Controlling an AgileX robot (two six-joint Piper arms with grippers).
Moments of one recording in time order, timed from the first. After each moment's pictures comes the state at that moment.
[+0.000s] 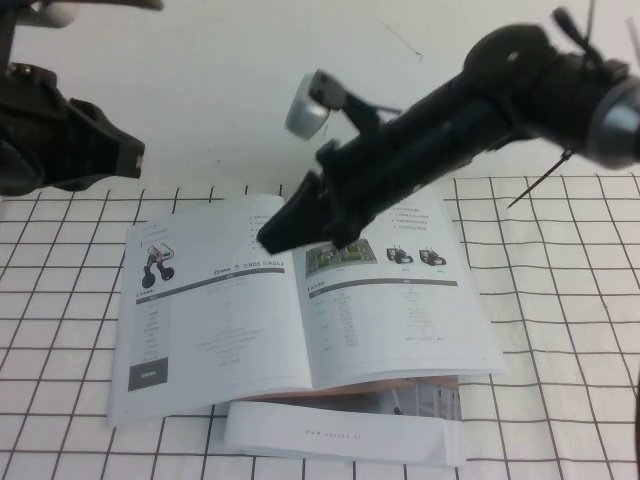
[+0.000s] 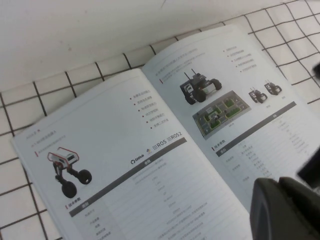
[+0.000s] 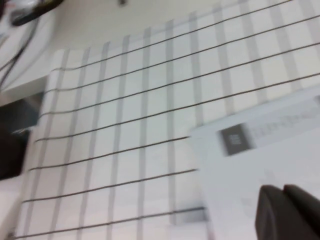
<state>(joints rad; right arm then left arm) 0.47 2.09 -1.81 1.04 1.22 -1.18 -0.16 1.27 -1.27 -0.45 0.87 0.37</state>
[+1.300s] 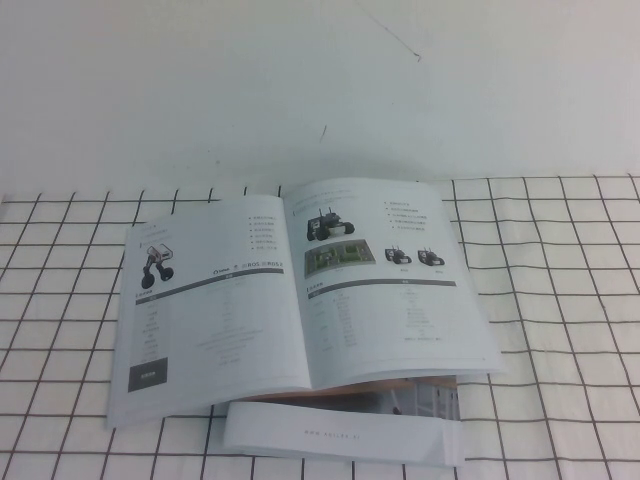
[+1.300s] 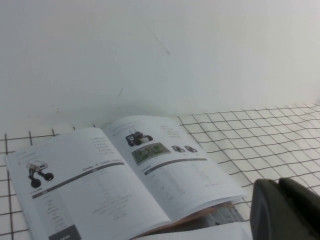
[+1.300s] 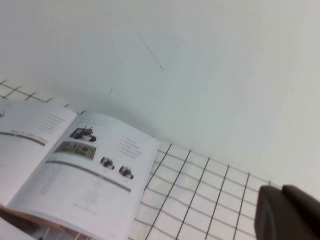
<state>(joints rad) 0.33 0.53 -1.06 -0.07 0.94 -0.16 -0.16 0.17 -0.83 -0.42 0.99 0.03</state>
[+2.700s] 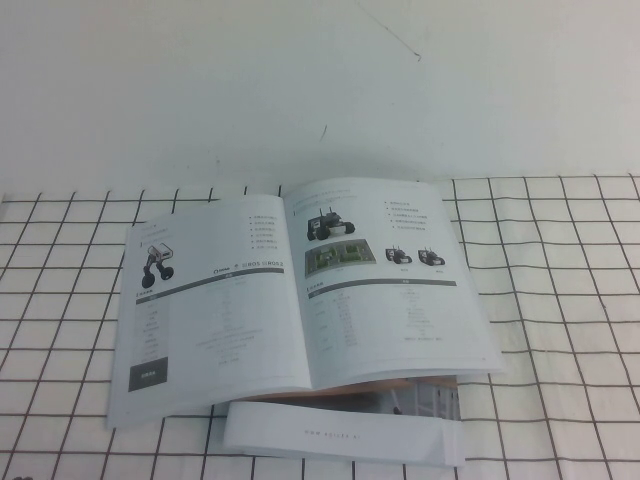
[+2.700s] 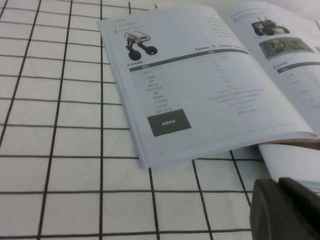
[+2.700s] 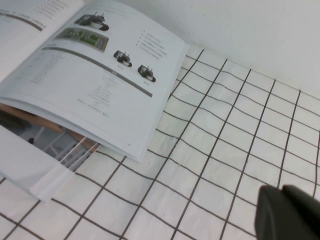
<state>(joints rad) 0.33 0.38 -0.34 -0.09 0.52 -0.15 -0.13 0.11 -0.16 -0.27 0.57 0.00</state>
